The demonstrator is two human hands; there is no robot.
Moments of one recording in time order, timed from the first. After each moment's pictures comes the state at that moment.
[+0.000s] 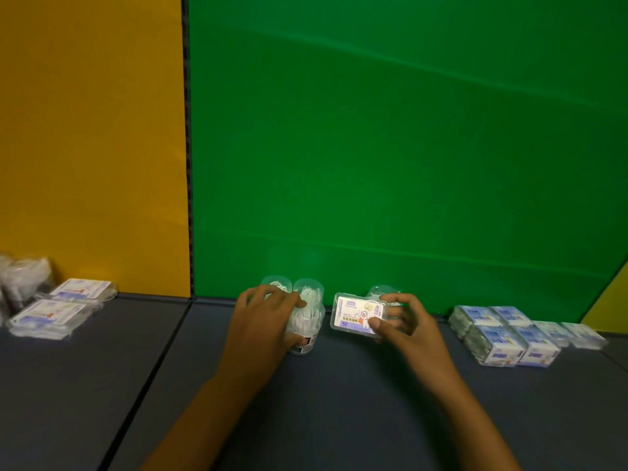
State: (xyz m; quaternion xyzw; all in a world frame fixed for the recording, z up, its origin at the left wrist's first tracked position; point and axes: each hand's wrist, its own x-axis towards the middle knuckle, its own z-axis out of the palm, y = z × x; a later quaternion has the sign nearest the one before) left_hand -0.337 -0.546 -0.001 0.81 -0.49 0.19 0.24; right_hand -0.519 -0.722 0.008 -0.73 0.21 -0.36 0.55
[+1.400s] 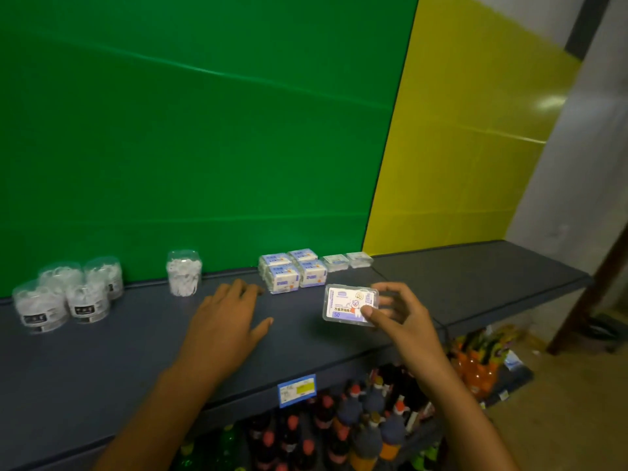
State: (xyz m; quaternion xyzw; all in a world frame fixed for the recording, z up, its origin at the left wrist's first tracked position) left_hand -0.627 -0.622 0.041 0.74 -0.61 0.15 0.22; right_hand -0.883 -0.748 0.034 -0.69 0.30 -0.49 0.44
